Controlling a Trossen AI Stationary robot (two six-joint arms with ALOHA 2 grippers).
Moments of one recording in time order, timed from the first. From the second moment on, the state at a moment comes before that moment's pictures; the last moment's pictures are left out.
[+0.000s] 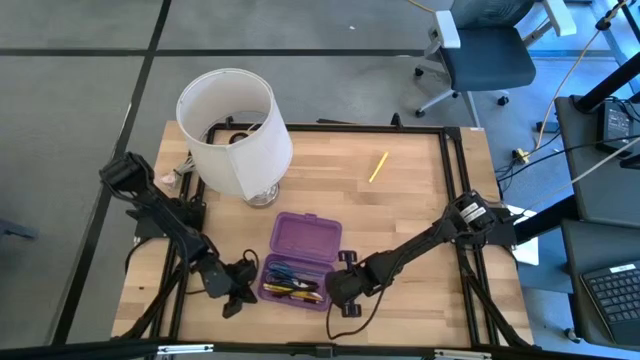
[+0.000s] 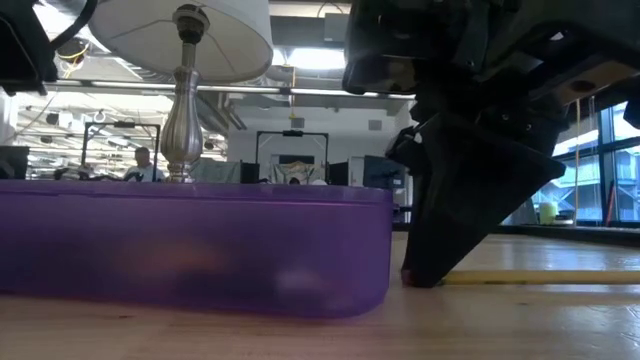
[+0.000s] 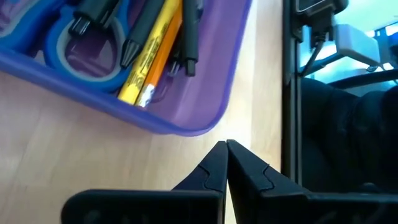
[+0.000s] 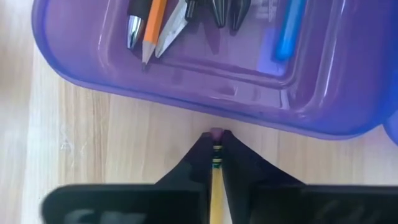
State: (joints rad) left arm -0.82 1.47 0.46 0.30 -0.18 -1.10; right arm 0.50 2.11 1.35 -0.48 0.12 0.44
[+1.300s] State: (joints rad) left arm -0.82 1.27 0.46 0.26 -0.28 -0.80; right arm 0.52 1.98 1.35 -0.66 0.05 0.38
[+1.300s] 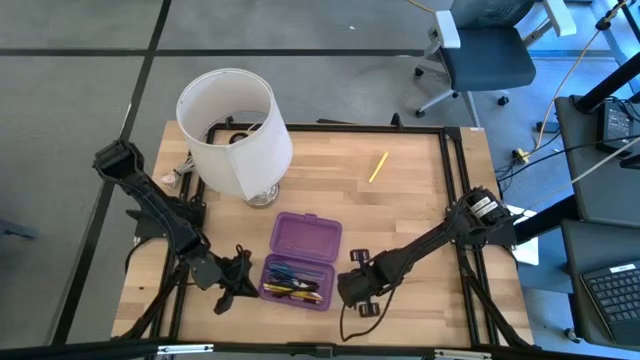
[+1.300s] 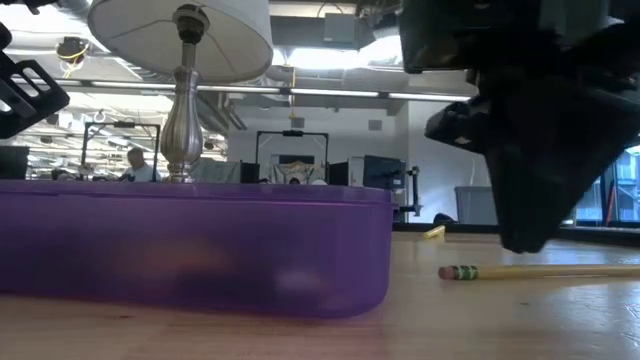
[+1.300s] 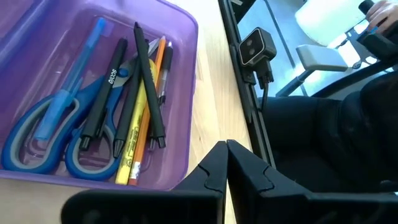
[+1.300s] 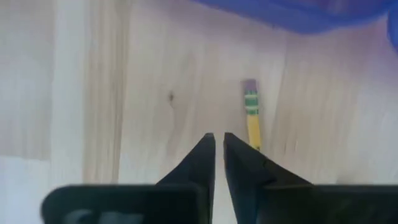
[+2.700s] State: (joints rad) left arm -0.82 1.27 0.46 0.21 -0.32 -0.80; right arm 0.48 2.04 1.35 -0.60 0.06 0.32
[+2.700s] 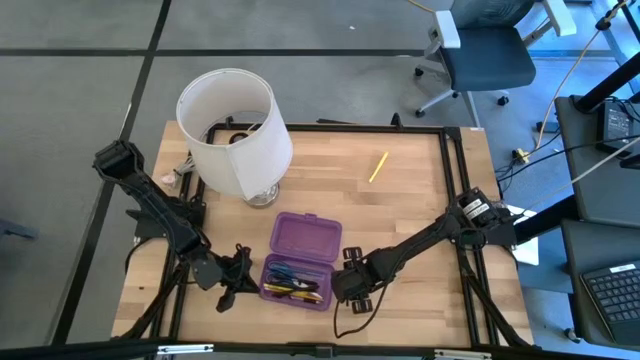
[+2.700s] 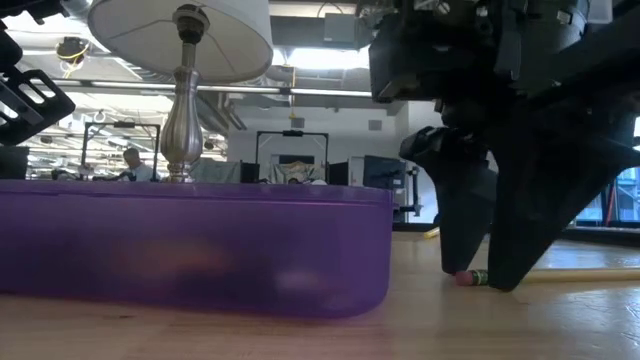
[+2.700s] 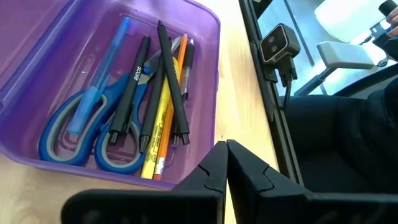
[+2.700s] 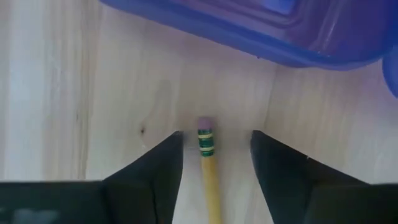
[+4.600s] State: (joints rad) left arm -0.82 1.27 0.46 0.21 -0.28 -0.81; right arm 0.42 1.88 1.62 -0.46 0.09 0.23
